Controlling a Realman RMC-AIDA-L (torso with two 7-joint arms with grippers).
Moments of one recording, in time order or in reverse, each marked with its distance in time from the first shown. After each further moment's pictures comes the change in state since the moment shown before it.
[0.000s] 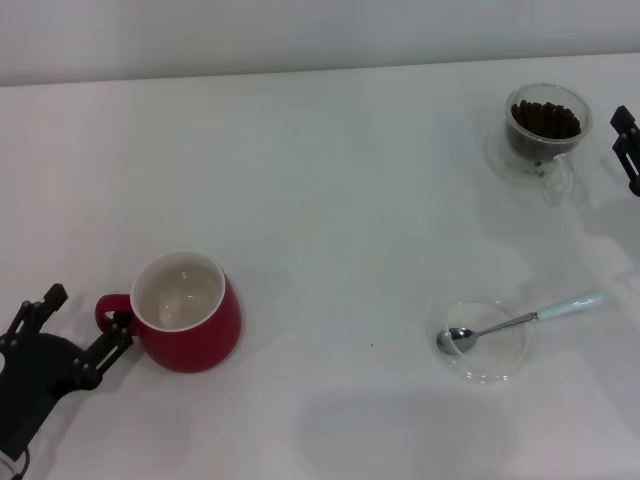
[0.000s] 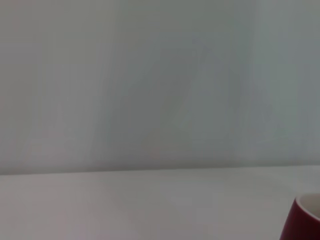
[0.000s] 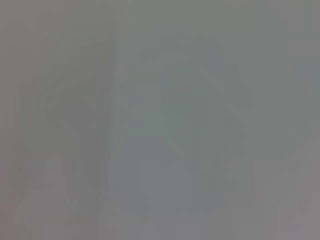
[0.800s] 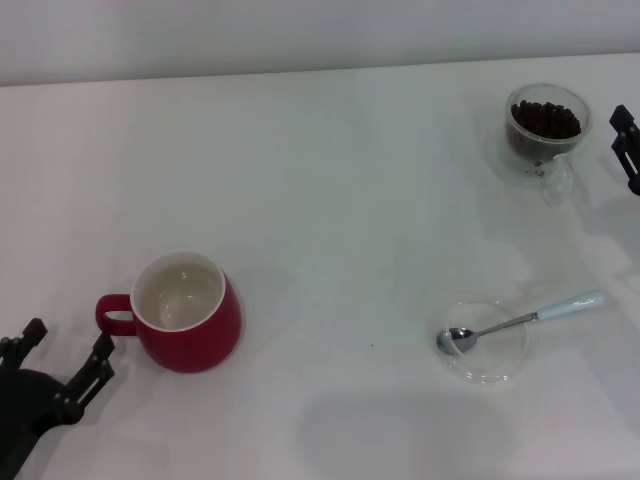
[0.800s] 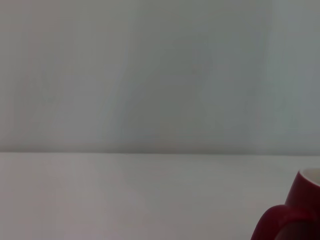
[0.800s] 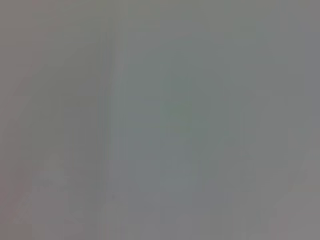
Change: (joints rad) left arm 0.074 -0.003 0.001 0.011 -0.007 -0.029 0.001; right arm 0.004 0.000 0.000 -0.002 0.000 -0.007 0.000
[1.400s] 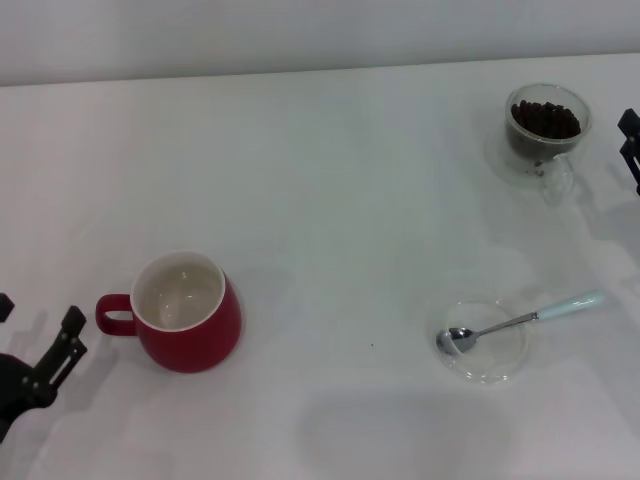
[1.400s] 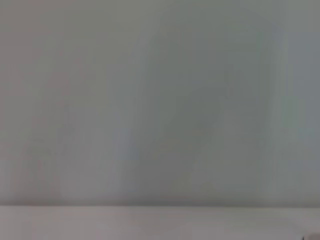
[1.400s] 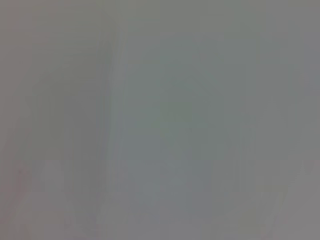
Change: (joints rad) left arm 0.014 0.000 -0.051 0.012 -0.001 -0.141 0.000; right arm -0.019 -0.001 0.000 -0.002 -0.001 0.027 0.000
